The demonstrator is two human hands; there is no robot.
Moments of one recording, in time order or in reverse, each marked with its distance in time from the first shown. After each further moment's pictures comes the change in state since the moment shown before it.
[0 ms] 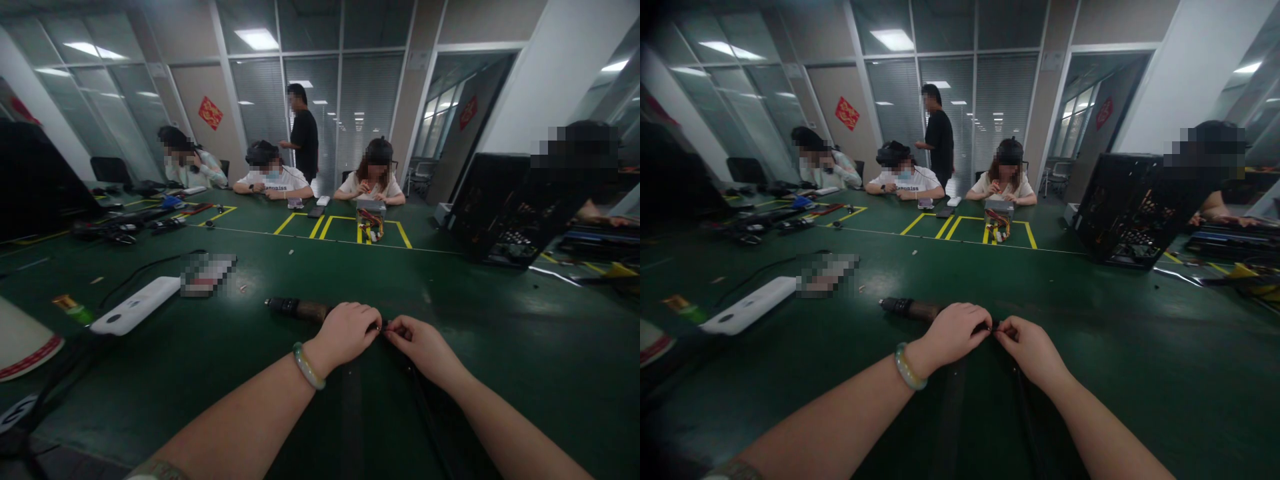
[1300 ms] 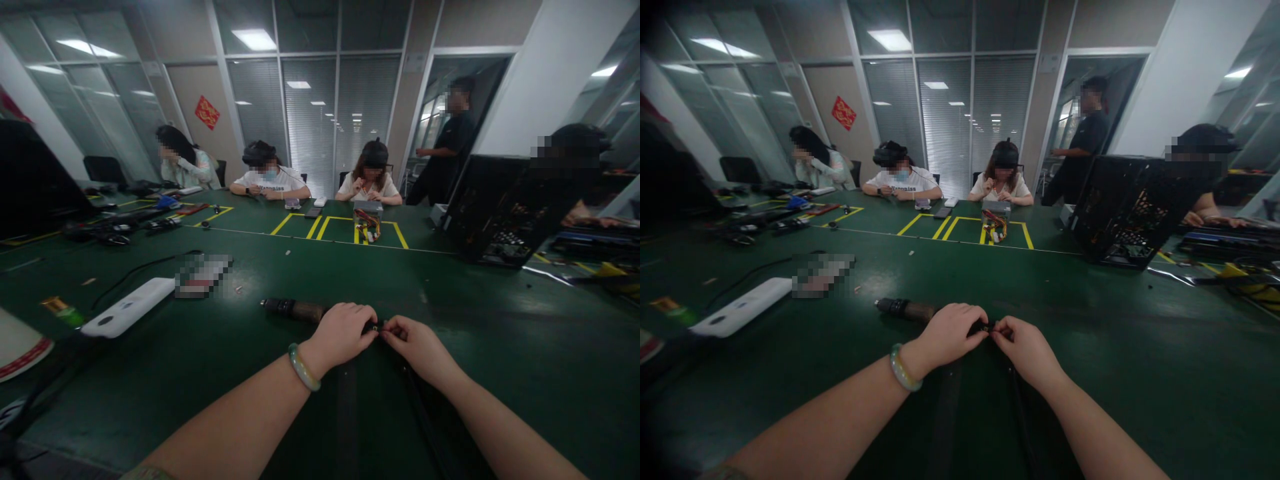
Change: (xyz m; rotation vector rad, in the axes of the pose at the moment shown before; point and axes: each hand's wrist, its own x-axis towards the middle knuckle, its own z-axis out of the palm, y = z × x) left_hand 0.000 0.000 0.002 0.003 0.030 -0.029; right_hand 0.001 0.000 0.000 -0.012 0.012 0.001
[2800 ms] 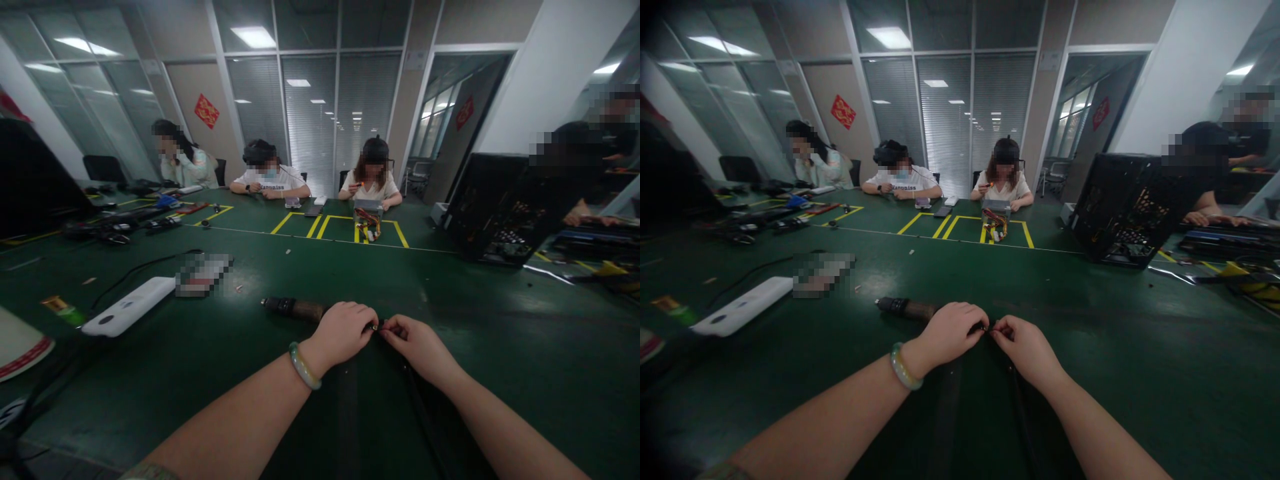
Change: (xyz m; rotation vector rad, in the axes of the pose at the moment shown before) left_hand 0.001 -0.002 0.002 -0.018 -0.008 0.037; right_hand 0.000 -0.001 0.000 0.004 0.009 -0.021
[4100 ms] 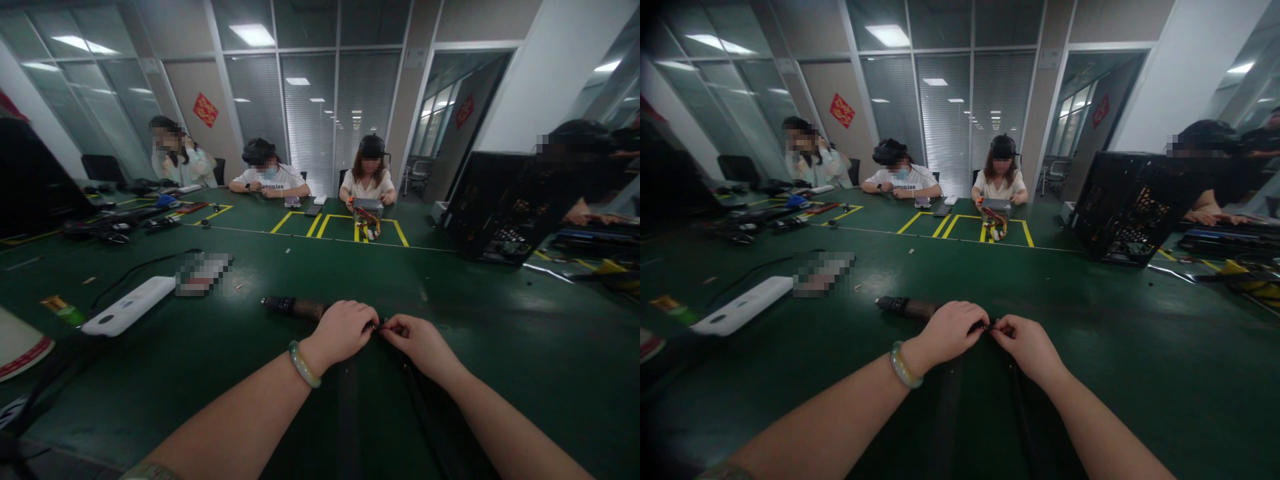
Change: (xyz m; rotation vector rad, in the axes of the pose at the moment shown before) left_hand -0.001 0.000 -0.003 -0.009 -0.012 -0.006; right_hand 0.000 0.001 -0.003 -0.021 -0.020 0.010
